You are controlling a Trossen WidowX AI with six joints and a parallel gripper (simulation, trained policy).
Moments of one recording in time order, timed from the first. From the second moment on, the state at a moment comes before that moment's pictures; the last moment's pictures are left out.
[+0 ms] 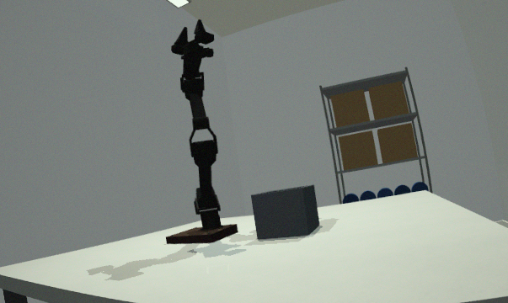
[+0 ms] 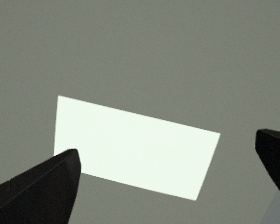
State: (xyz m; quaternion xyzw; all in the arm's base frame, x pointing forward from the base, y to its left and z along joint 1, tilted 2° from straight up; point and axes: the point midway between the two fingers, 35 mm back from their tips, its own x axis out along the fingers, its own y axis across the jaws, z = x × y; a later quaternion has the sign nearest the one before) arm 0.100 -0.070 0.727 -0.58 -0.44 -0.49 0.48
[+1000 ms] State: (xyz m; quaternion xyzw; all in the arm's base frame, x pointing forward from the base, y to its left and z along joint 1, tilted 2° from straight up) arm -0.038 0.105 0.659 -0.62 -0.54 -0.57 0.05
